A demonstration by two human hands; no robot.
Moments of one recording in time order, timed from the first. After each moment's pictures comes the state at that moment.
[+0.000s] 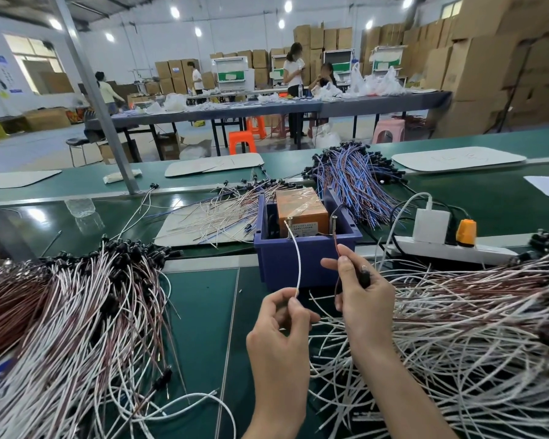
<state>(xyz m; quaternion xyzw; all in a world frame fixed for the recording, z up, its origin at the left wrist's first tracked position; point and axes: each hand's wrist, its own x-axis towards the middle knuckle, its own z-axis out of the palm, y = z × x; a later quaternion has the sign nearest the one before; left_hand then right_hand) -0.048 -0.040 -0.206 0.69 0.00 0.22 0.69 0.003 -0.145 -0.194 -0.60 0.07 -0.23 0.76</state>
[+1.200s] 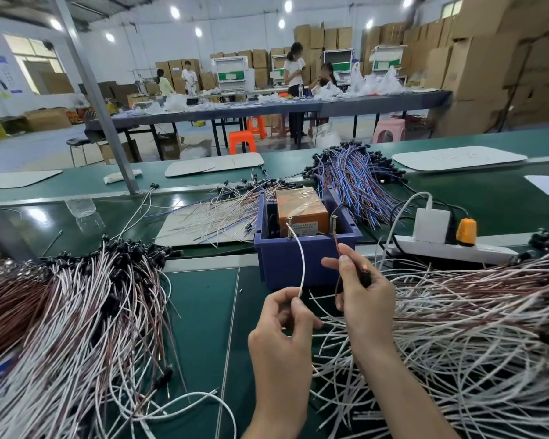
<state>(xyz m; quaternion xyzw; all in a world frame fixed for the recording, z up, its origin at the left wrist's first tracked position) -0.049 -0.041 -0.205 0.70 -0.03 0.24 0.67 0.000 -0.143 -0.187 -0.60 0.07 -0.23 0.77</state>
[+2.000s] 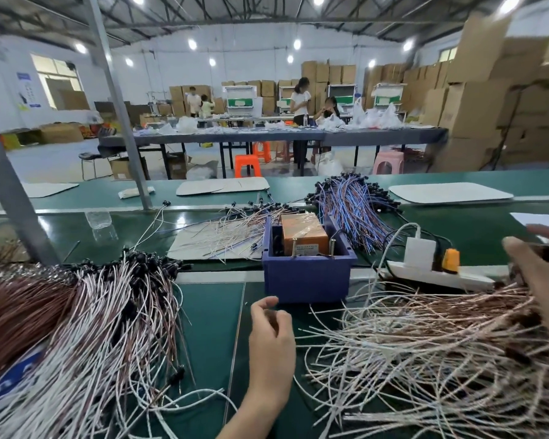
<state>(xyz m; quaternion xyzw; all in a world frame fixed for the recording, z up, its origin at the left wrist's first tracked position) -0.034 -0.021 -0.203 0.72 0.03 0.14 0.68 -0.031 -0.380 -0.120 -0.73 0.14 -0.39 0.55</state>
